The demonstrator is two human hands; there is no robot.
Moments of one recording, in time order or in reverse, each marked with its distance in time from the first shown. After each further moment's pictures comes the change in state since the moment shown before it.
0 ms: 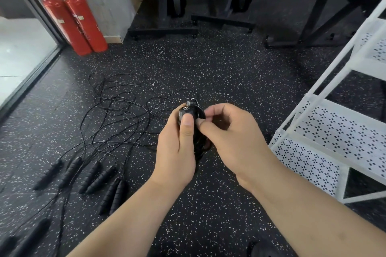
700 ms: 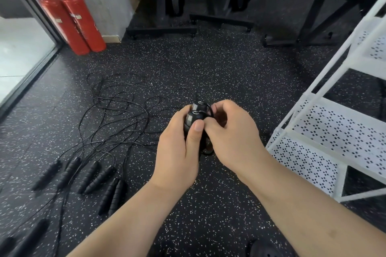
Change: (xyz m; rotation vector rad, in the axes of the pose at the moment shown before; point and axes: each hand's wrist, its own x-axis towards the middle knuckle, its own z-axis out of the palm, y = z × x) left_hand -0.004 0.003 -0.002 0.225 -0.097 0.131; right_hand 0.006 0.001 -0.002 -0.285 0.061 -0.013
